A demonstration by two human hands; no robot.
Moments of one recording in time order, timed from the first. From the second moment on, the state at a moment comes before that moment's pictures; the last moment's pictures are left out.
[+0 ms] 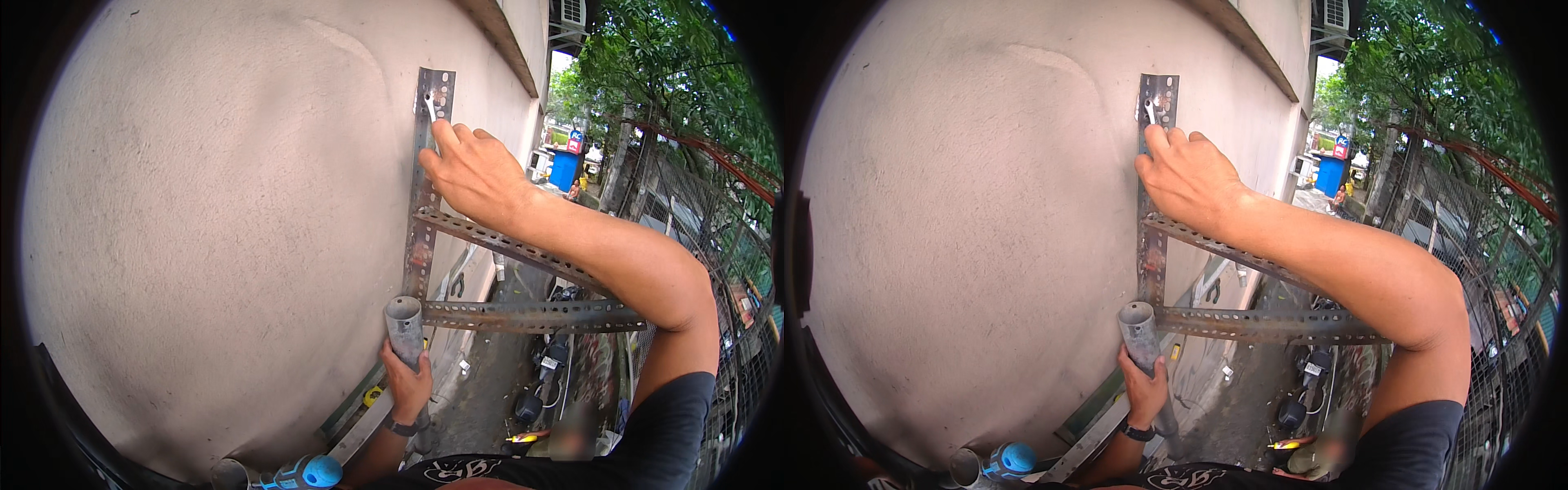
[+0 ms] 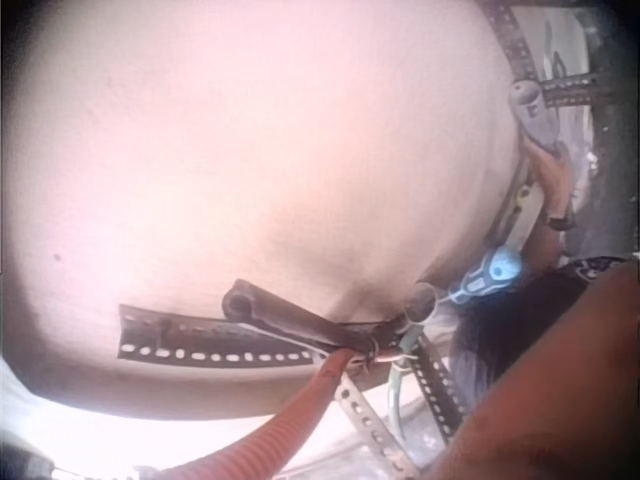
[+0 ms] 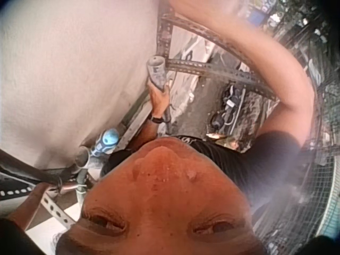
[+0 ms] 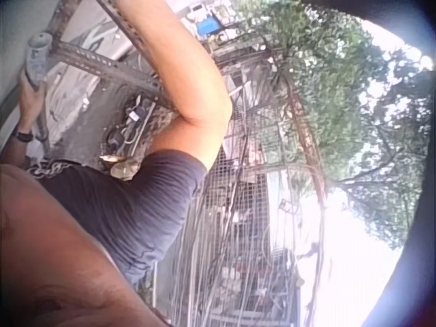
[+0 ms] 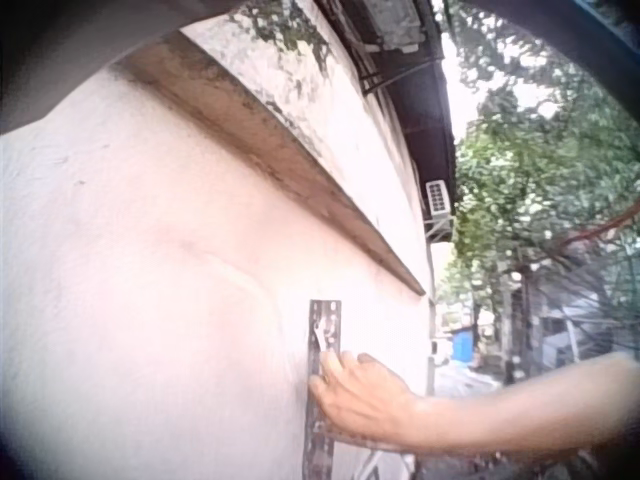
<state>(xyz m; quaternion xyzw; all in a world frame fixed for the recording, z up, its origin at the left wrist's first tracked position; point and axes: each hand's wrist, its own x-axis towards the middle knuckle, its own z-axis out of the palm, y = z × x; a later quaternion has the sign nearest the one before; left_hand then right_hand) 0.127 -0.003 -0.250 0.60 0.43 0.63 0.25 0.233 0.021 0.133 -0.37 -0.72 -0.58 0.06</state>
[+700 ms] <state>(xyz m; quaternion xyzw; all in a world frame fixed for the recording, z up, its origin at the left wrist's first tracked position) 0.124 -0.003 -0.248 0.60 0.42 0.63 0.25 0.198 0.022 0.281 -0.51 -0.78 -0.03 0.36</state>
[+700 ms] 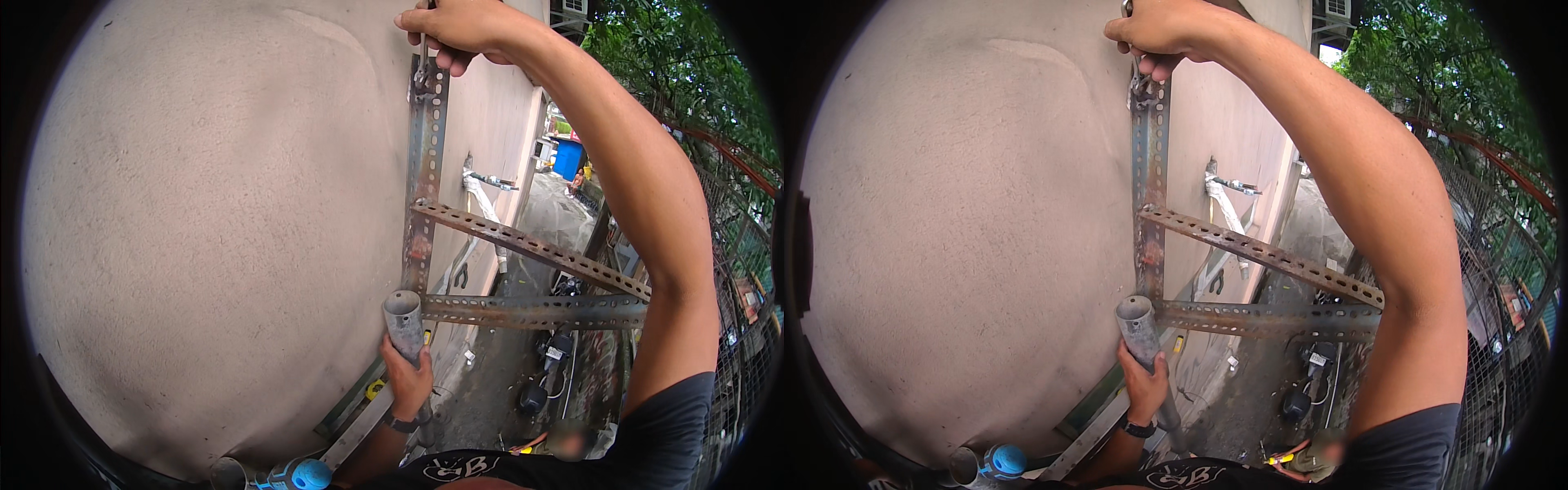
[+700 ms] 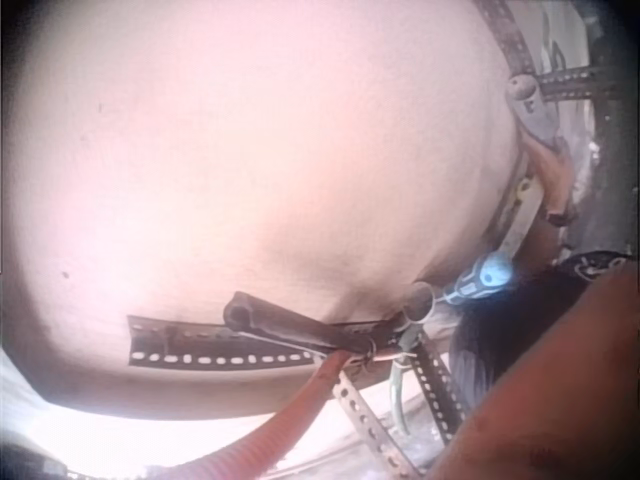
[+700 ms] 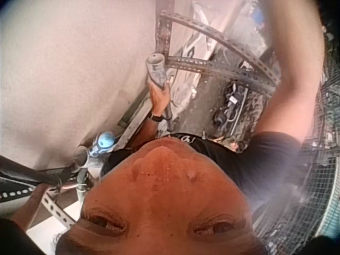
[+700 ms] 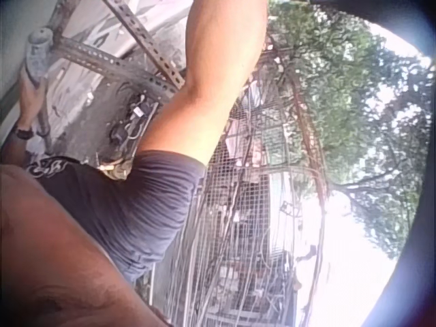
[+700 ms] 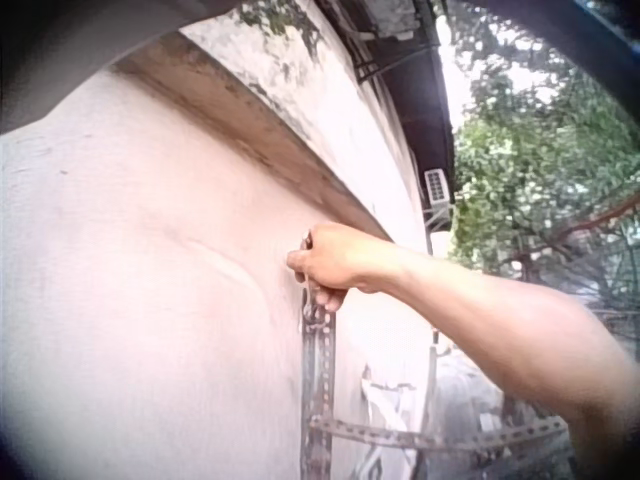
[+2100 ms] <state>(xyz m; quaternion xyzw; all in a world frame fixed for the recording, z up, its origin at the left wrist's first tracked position) 0.128 -0.004 -0.243 0.61 0.42 0.62 0.25 0.212 0.027 0.263 -0.48 -0.80 -0.14 0.32</state>
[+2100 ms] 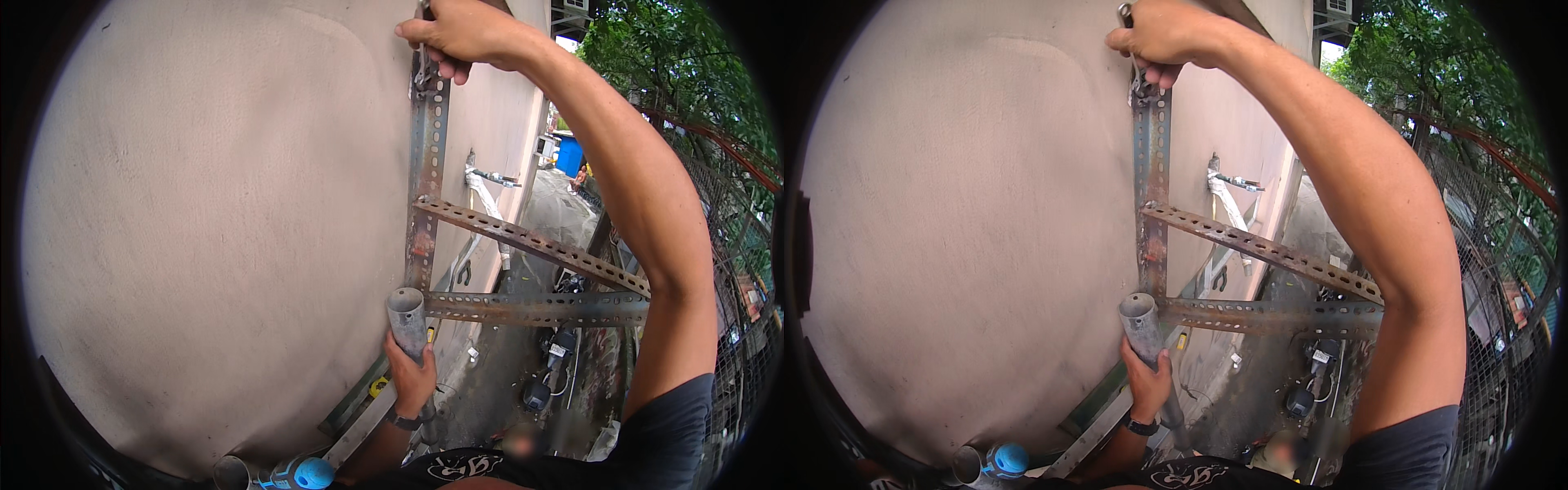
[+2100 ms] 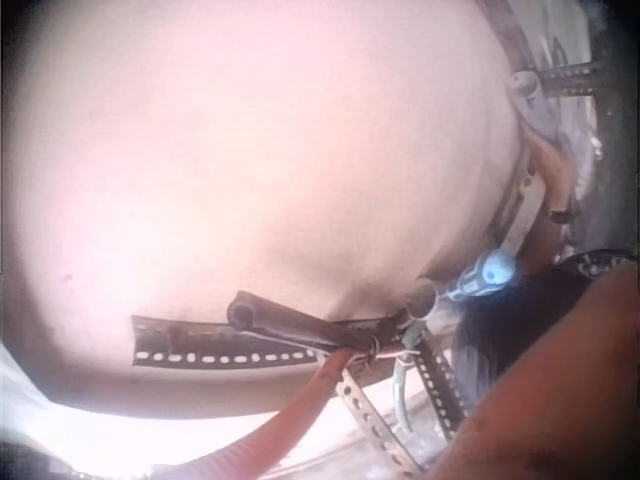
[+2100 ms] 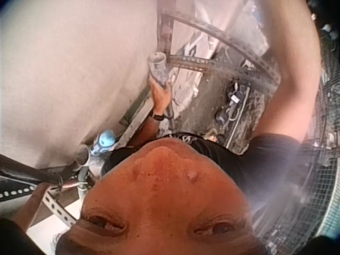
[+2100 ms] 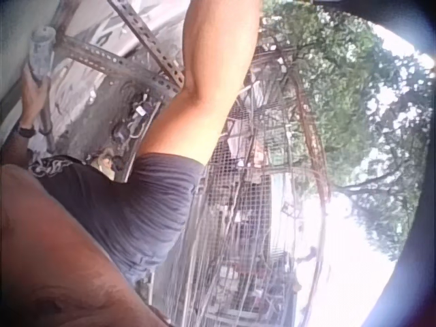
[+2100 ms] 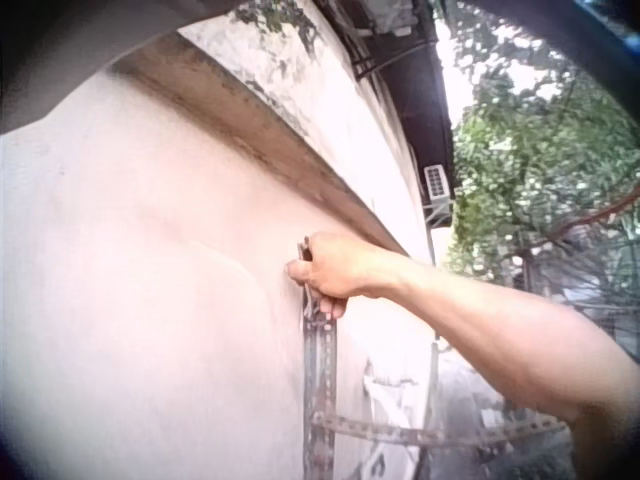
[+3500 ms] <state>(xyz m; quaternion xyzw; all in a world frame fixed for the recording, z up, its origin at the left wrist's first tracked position) 0.123 -0.001 -0.250 0.61 0.43 0.63 0.22 0.187 0.038 0.264 -0.52 -0.75 0.01 0.41</state>
